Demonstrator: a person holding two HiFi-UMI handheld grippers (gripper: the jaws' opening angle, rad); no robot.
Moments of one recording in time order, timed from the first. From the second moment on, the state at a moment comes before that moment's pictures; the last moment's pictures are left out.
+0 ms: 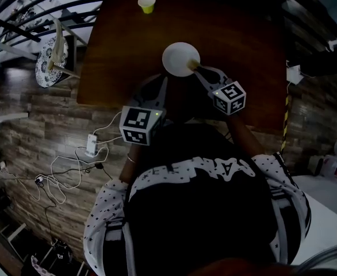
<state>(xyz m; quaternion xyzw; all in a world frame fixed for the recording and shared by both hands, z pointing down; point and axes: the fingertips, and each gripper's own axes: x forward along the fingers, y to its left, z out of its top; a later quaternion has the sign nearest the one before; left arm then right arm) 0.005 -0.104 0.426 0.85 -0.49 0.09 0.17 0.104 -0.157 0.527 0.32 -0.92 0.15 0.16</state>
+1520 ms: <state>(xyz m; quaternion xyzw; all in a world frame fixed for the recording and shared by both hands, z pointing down) 0.018 -0.106 0.417 0.84 -0.51 0.10 0.17 0.105 -0.153 0.437 0.28 -0.95 0.11 0.06</state>
